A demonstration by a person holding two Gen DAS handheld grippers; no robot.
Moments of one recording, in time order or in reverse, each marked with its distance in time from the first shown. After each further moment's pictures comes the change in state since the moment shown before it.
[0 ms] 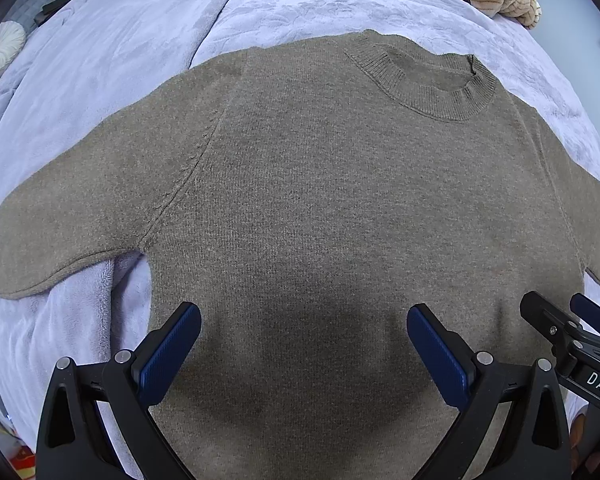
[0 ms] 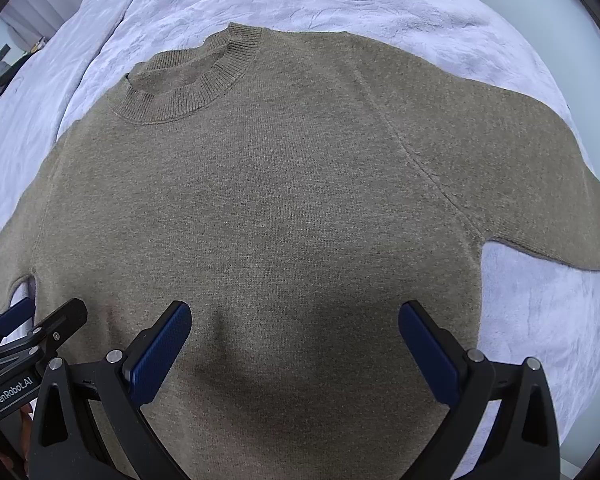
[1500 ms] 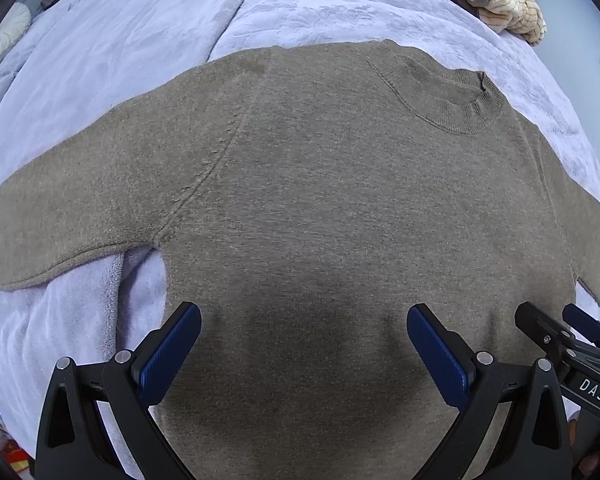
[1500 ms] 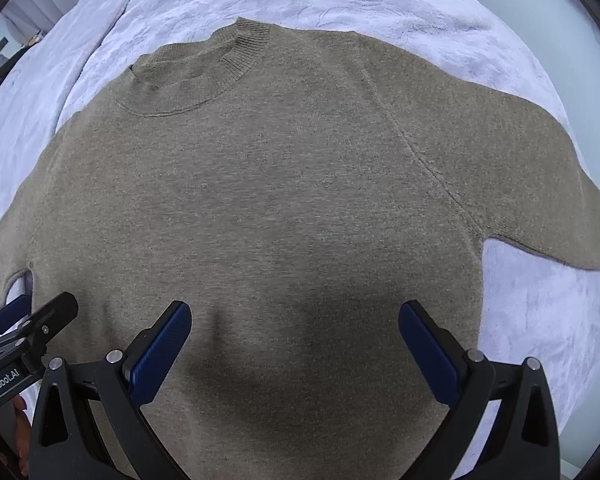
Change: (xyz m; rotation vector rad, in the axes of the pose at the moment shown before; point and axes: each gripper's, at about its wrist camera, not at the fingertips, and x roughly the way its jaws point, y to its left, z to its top) left arm -0.002 0.045 0.000 -0.048 -0.004 -0.057; right arm 0.003 0.017 0.000 -0.014 0.003 -0.017
